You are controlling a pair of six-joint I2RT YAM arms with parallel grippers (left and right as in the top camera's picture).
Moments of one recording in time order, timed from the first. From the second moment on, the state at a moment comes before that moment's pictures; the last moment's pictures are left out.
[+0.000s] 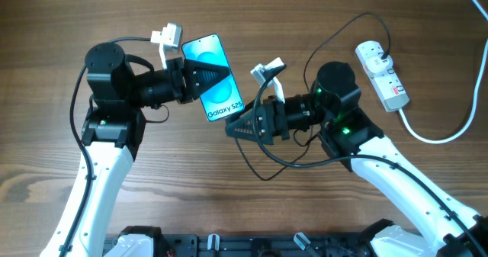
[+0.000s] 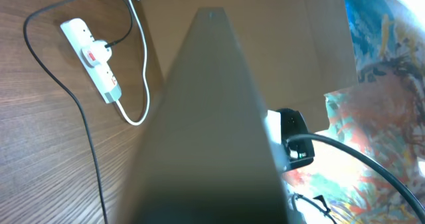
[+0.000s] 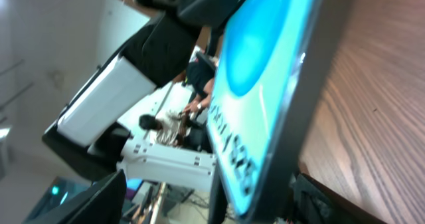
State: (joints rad) left arm -0.07 1.24 0.92 0.15 1.23 -1.09; right arm 0.52 1.35 0.85 0.40 -1.25 0.94
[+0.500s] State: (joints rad) left arm -0.07 1.24 0.92 0.13 1.23 -1.08; right arm 0.52 1.35 0.85 0.40 -1.28 0.93
